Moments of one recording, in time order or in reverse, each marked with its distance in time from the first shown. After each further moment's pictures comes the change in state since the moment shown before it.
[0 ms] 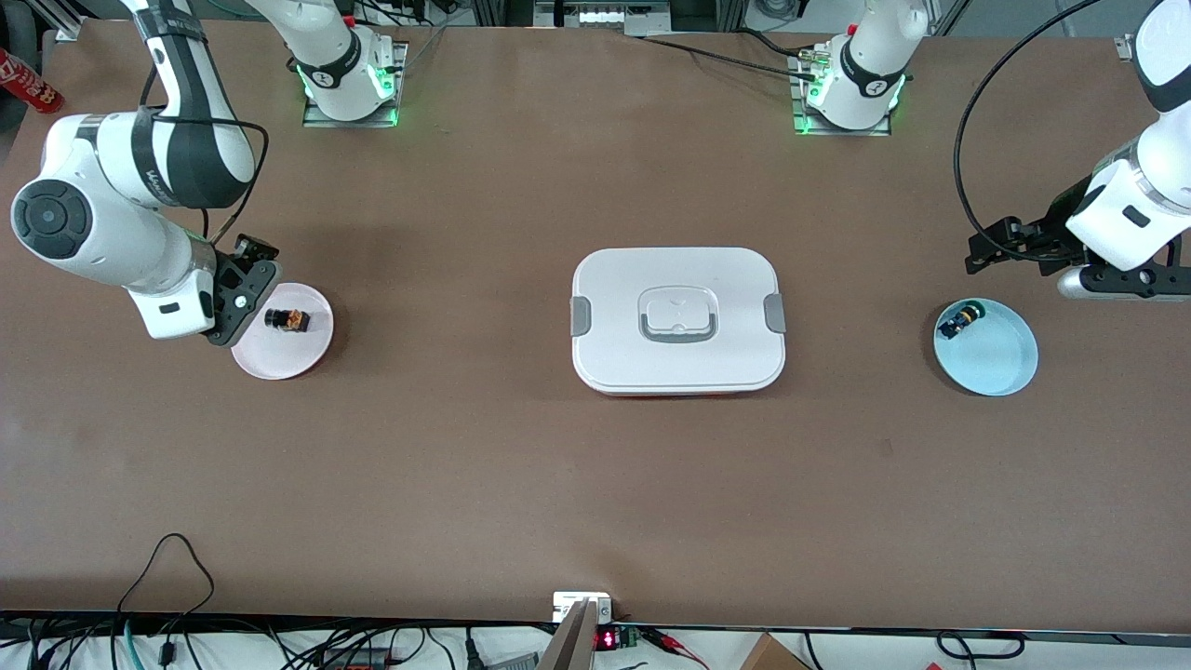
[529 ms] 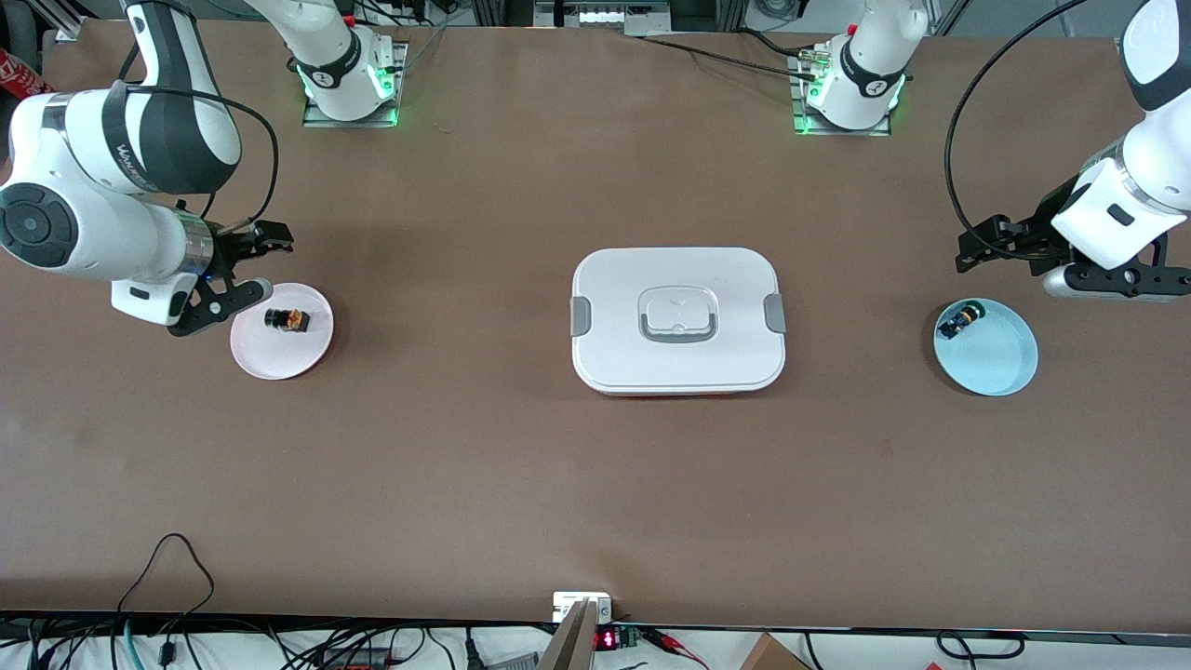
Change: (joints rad) left arm -0.004 0.001 -0.013 0.000 0.001 -0.002 0.000; right arm 0.022 0.000 0.000 0.114 0.011 -0.266 0.576
